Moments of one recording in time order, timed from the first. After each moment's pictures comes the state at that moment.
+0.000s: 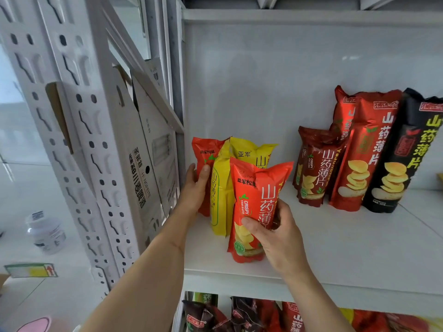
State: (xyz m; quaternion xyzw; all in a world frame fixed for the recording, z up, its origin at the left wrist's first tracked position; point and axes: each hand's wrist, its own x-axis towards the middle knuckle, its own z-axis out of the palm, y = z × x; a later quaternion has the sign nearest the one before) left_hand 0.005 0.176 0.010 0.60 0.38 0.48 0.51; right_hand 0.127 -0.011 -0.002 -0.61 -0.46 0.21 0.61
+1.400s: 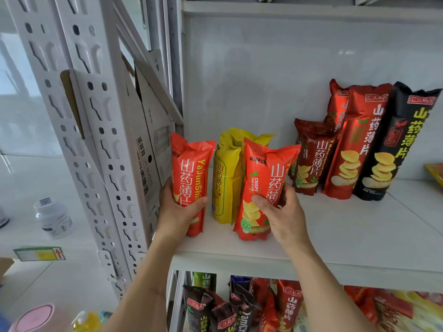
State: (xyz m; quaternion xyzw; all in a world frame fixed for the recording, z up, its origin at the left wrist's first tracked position) left_hand -0.057 0.114 -0.031 0.59 0.36 0.54 0.47; right_hand 0.144 -0.006 -0.005 -0.61 -0.44 0.18 0.64
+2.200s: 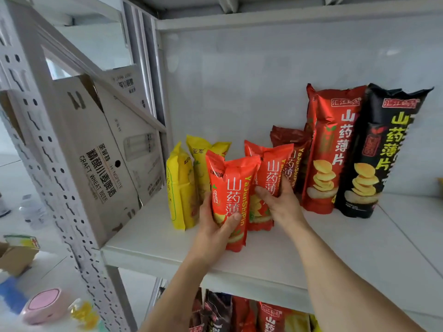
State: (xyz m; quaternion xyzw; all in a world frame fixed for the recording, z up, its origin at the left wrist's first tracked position) left_hand 0.114 0.012 -0.035 0.64 0.36 0.49 0.47; right_hand 0.306 0.010 0.004 -0.57 -0.51 0.23 0.60
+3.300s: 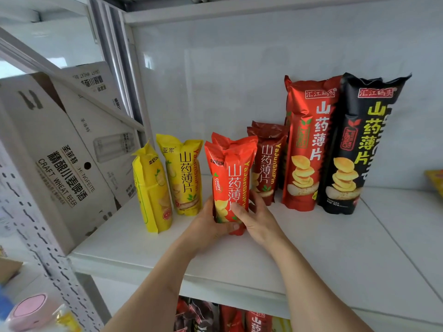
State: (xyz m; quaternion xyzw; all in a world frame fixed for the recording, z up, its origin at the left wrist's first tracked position) left_hand 0.168 0.051 -0.035 0.70 0.38 0.35 0.50; right_hand 0.326 -0.001 -0.030 -0.55 -0.53 0.36 0.53
